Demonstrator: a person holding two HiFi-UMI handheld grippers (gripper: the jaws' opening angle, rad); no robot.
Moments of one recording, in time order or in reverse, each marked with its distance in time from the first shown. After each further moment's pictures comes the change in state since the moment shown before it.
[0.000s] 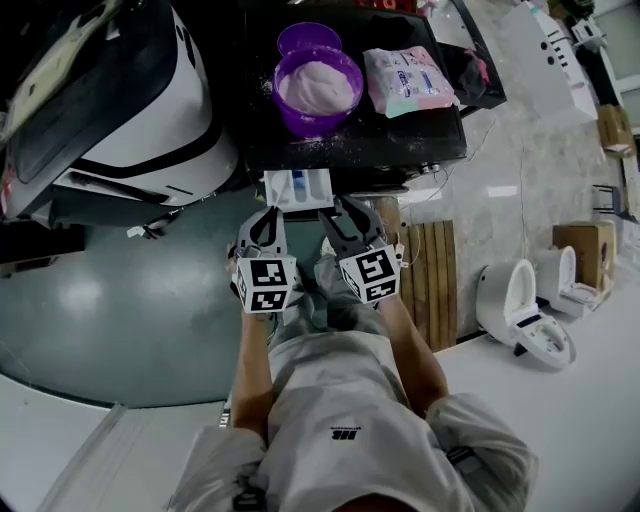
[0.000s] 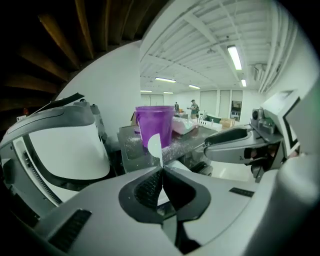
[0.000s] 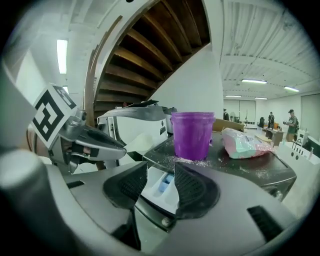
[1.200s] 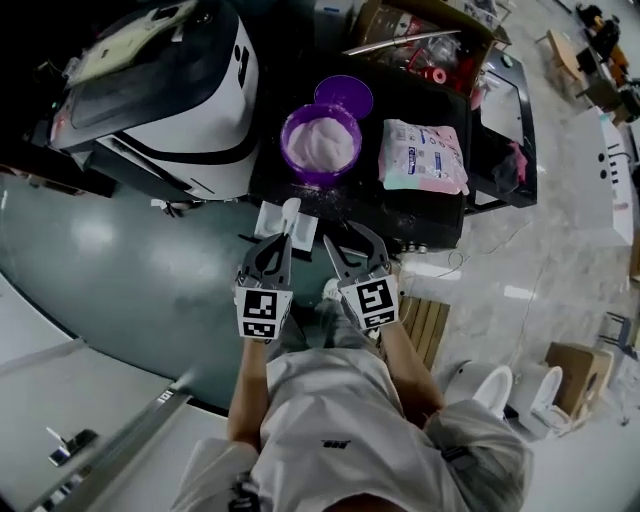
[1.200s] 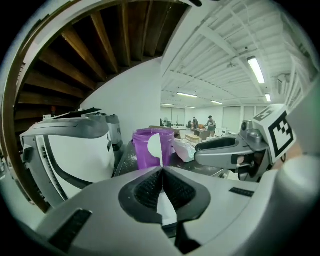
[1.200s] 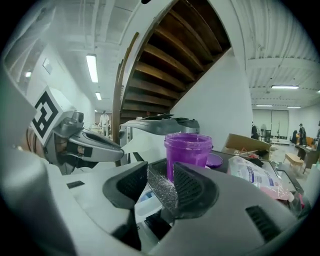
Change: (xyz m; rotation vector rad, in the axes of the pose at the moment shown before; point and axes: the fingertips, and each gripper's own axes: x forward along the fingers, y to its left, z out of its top) left arm 0.007 -0.065 0.101 -0.175 -0.164 0.214; right arm -0.024 -0.092 0.073 -0.157 -0.094 0.287
